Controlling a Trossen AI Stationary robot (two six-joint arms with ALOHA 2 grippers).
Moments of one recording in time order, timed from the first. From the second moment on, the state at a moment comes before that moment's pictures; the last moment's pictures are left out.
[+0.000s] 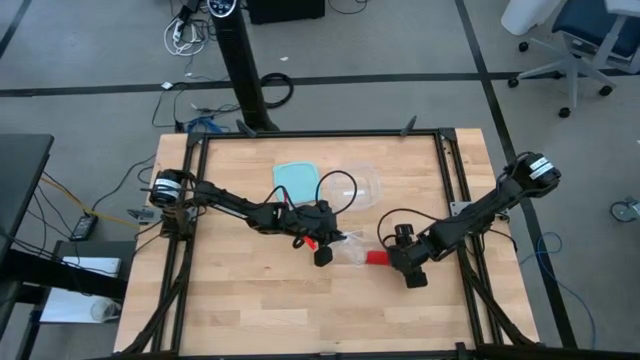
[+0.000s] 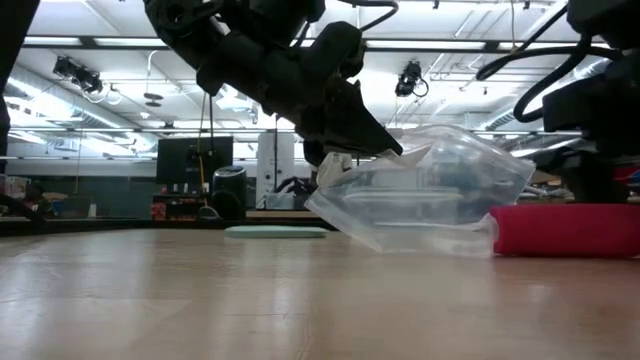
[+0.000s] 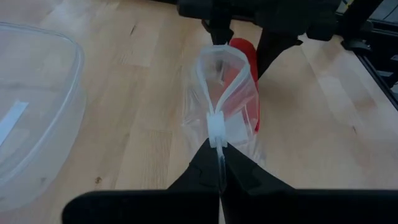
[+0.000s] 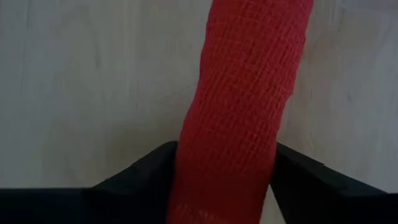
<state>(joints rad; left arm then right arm) -0.09 1.85 1.03 0.35 -0.03 -0.21 0.51 1.41 0.58 -0.43 0.15 0.36</state>
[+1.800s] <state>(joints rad) -0.09 1.85 1.03 0.34 0.00 -0.30 0.35 1.48 1.16 -1.22 0.31 -0.05</state>
